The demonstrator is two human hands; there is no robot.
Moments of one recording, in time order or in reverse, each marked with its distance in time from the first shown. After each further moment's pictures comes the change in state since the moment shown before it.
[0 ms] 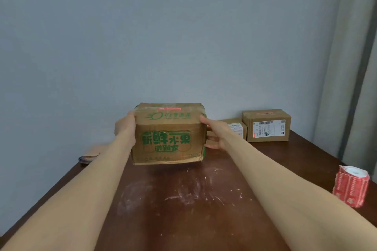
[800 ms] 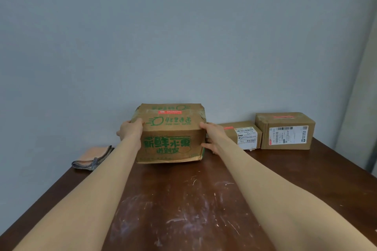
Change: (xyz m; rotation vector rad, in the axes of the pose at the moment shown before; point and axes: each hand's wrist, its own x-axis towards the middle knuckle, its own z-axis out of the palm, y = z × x) left_hand 0.074 -0.025 0.034 0.192 0.077 0.019; right_hand 0.084 0.008 0.038 0.108 0.014 -0.016
